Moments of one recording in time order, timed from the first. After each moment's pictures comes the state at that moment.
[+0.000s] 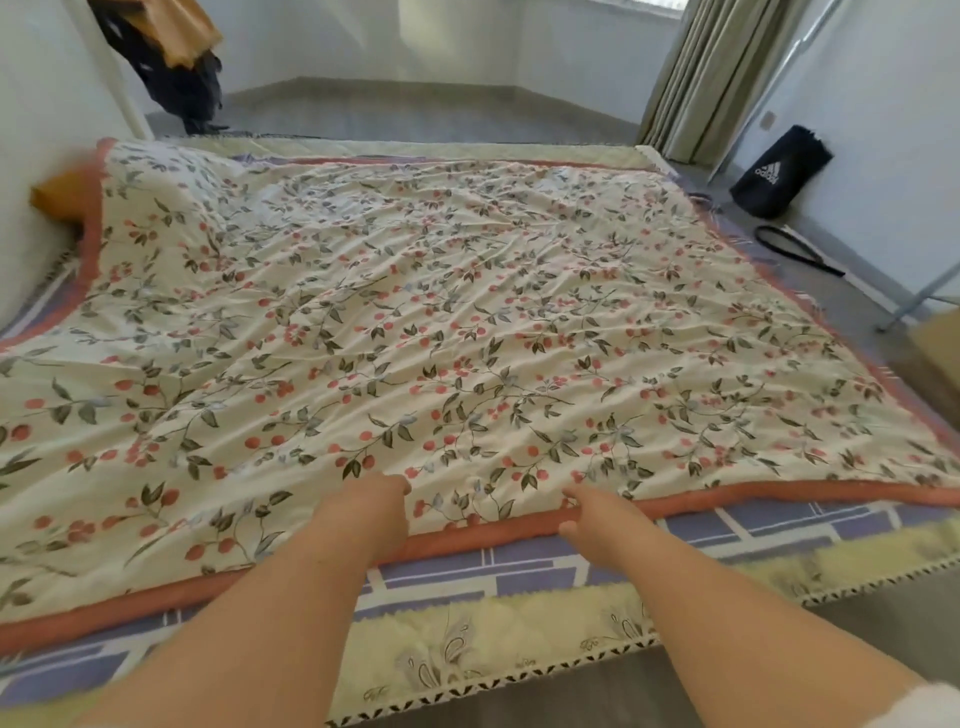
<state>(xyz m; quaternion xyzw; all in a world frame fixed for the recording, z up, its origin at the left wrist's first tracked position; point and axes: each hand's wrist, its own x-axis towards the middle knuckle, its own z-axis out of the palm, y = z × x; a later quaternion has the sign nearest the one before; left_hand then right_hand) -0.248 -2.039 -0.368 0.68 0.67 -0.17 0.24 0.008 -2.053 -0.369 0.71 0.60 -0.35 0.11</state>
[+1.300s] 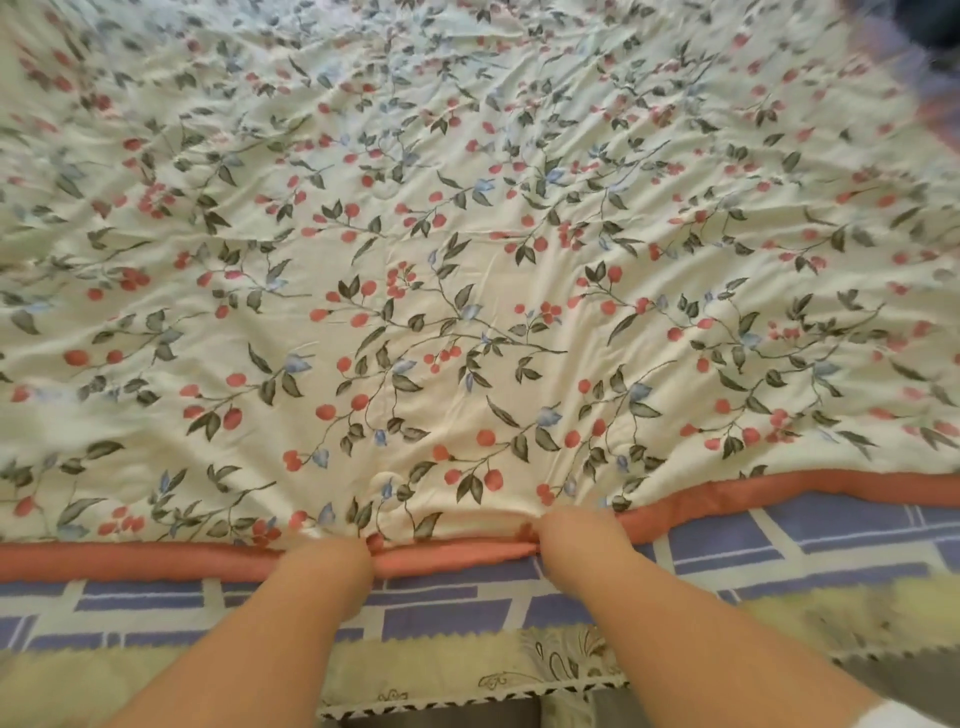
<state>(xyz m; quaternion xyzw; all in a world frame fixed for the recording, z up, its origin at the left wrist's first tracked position) -0.091 -2.007 -0.580 0.56 0.60 -0.47 0.31 0.136 -1.977 -0.596 0.51 0.74 -0.26 0.35</state>
